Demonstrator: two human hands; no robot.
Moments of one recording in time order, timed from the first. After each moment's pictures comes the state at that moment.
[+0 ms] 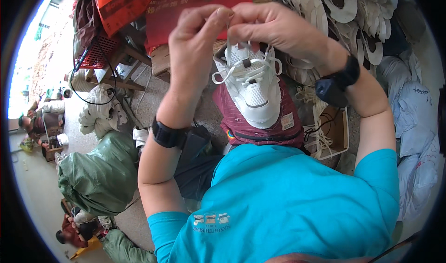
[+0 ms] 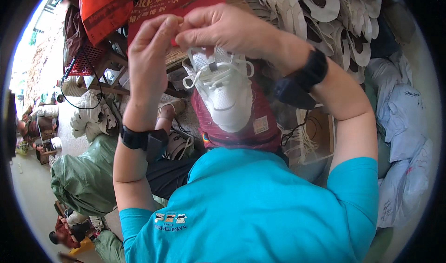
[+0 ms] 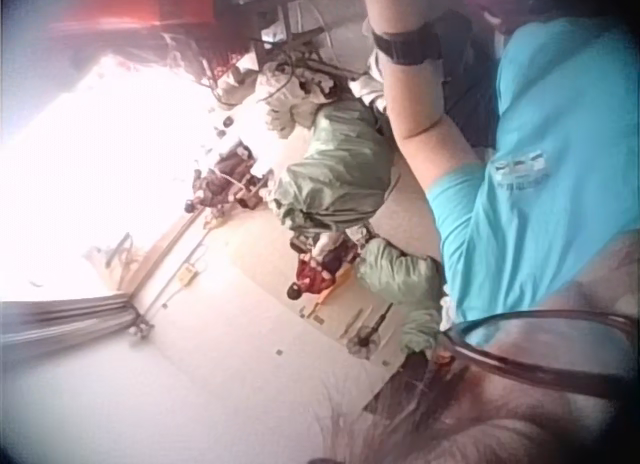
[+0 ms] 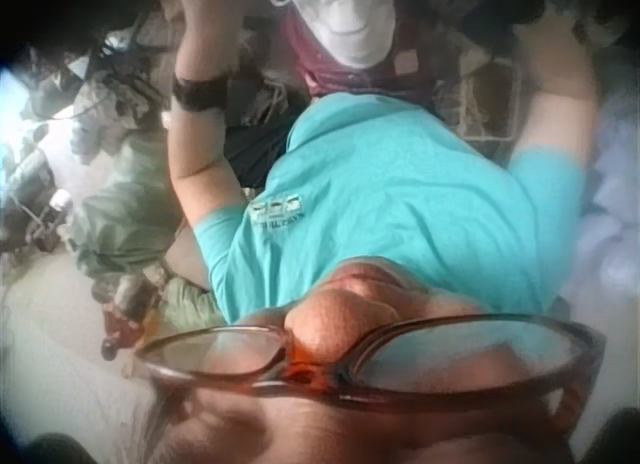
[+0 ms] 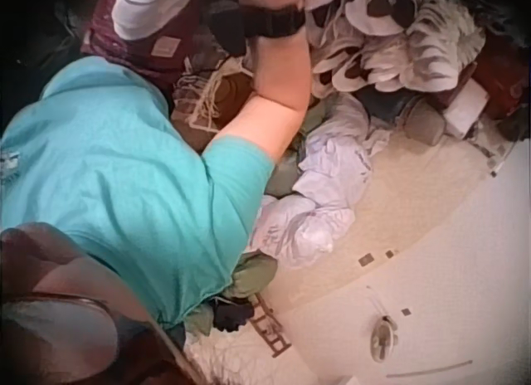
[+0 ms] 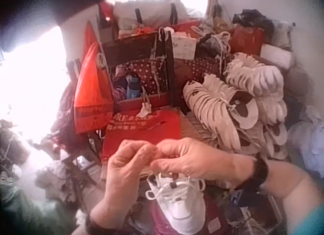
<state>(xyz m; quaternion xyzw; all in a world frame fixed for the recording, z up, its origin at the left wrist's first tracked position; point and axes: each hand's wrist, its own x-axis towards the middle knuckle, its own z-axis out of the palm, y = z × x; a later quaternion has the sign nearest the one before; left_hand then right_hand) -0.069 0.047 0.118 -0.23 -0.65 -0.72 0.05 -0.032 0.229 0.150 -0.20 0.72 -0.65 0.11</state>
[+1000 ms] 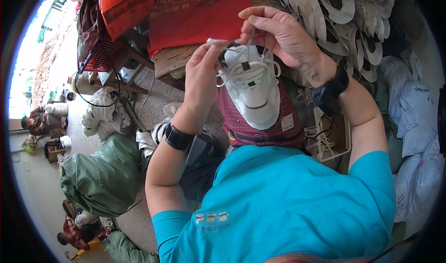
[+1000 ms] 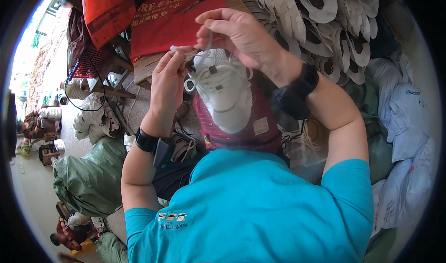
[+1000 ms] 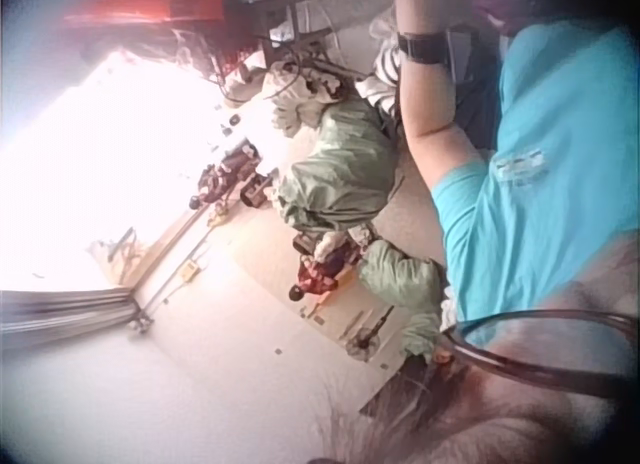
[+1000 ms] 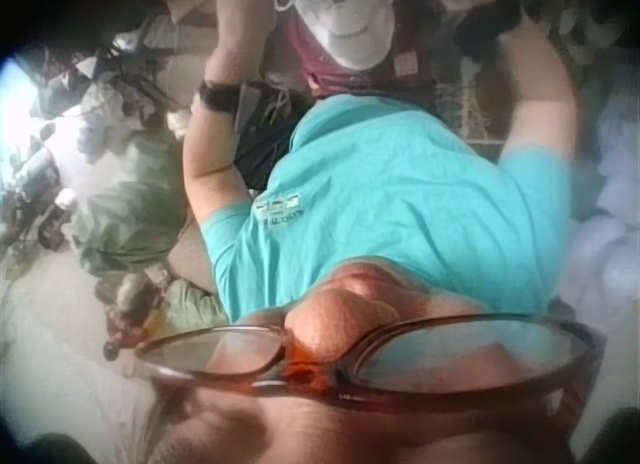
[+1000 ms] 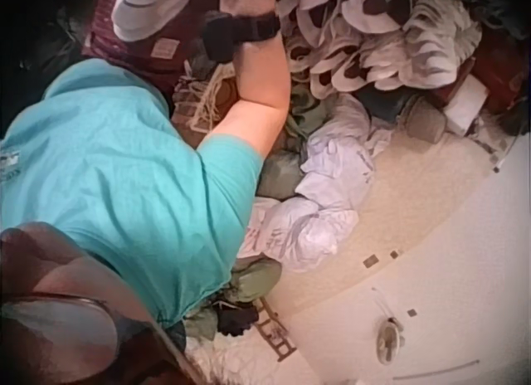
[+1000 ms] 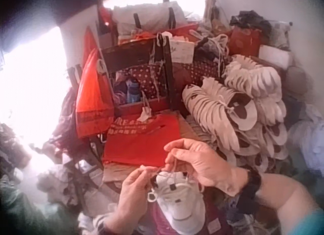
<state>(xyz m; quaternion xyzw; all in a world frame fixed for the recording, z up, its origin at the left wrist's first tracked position) -0.055 0.033 0.059 -0.09 -0.54 -0.82 -0.17 -0.030 0.245 0.111 -0.09 0.56 -0.82 0.05</state>
